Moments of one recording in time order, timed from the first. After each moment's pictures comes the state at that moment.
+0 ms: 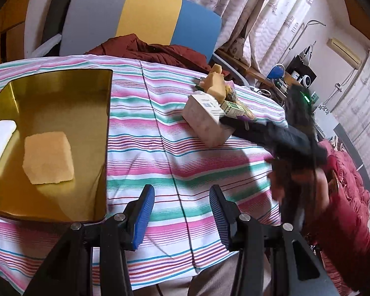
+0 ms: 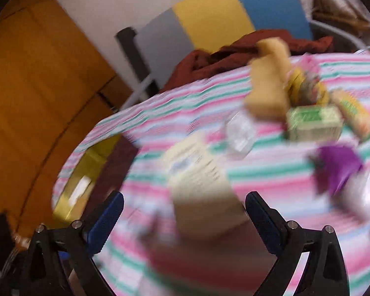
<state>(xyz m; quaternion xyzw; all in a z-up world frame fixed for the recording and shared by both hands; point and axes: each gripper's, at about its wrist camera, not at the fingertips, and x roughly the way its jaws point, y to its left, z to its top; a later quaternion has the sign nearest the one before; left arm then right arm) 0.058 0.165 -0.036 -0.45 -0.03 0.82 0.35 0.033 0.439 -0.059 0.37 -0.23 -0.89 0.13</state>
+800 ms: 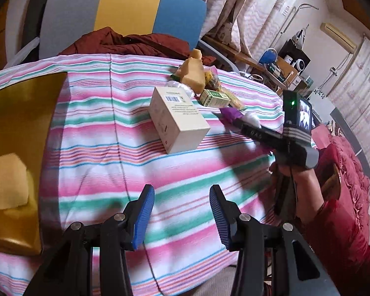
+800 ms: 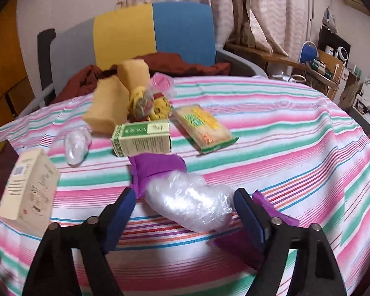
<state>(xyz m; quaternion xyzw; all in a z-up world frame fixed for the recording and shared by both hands) 0.051 0.237 -0.040 -0.46 0.01 0.80 0.37 0.054 0.539 -0.076 0.38 -0.10 -0.89 -0.22</state>
